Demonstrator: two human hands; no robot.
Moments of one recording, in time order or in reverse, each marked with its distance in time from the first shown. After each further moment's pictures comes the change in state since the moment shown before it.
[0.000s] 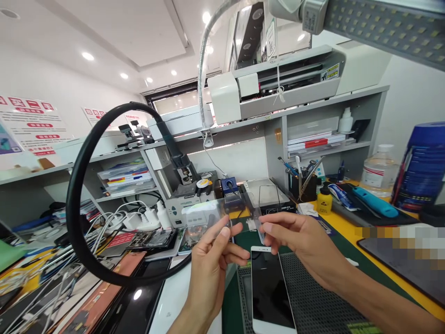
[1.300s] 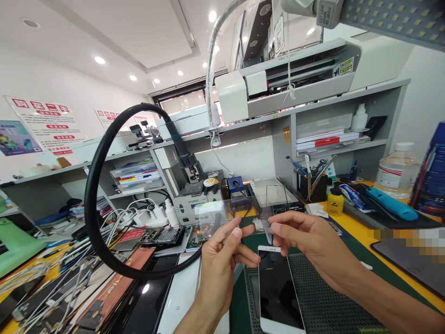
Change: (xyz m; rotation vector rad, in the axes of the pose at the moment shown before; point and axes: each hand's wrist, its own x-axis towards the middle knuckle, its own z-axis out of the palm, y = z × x) left_hand 0.000 -0.001 -0.001 0.058 -0.092 0.000; right_hand 0.001 0.002 -0.001 -0.037 0.002 0.015
